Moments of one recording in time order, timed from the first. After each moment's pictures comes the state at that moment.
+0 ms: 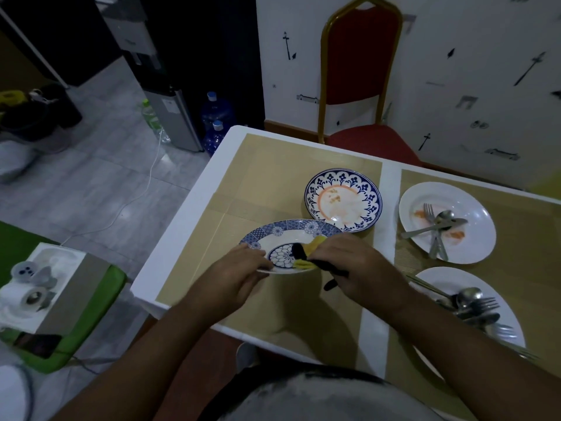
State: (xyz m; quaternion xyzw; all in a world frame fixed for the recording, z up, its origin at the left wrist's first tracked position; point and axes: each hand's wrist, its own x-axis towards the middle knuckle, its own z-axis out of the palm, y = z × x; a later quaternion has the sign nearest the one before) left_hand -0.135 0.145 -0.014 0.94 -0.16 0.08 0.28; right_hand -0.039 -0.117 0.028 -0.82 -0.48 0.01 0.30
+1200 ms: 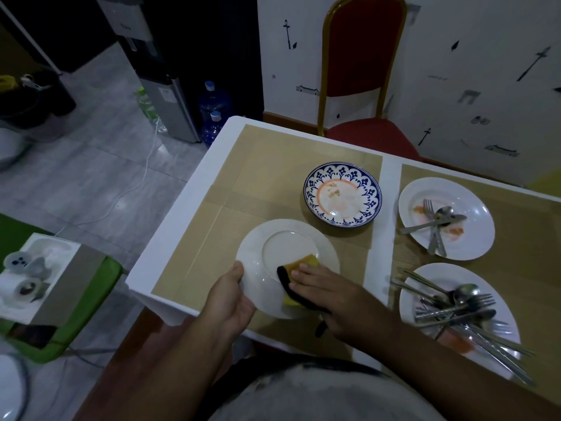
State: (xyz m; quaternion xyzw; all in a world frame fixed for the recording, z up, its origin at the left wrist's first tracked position) left_hand -0.141 0.092 -0.019 0.27 0.46 -0.04 0.84; right_hand -0.085 -0.123 -0.019 -0.81 -0.50 0.10 0.28
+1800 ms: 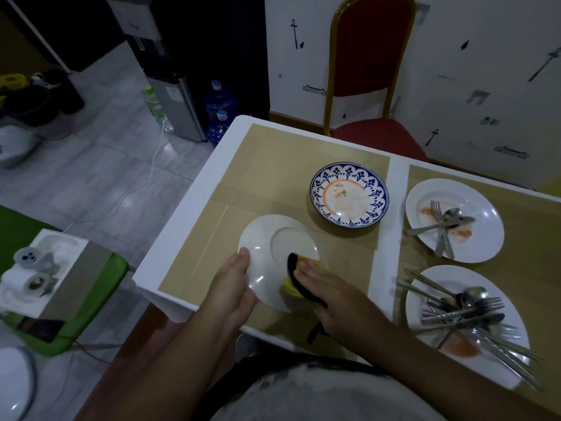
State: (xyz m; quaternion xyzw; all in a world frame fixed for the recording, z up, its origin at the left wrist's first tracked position) left_hand -0.135 0.100 -0.017 0.35 0.41 -0.01 0.84; right_hand -0.096 -0.107 -0.026 -0.85 -0.39 0.15 0.32
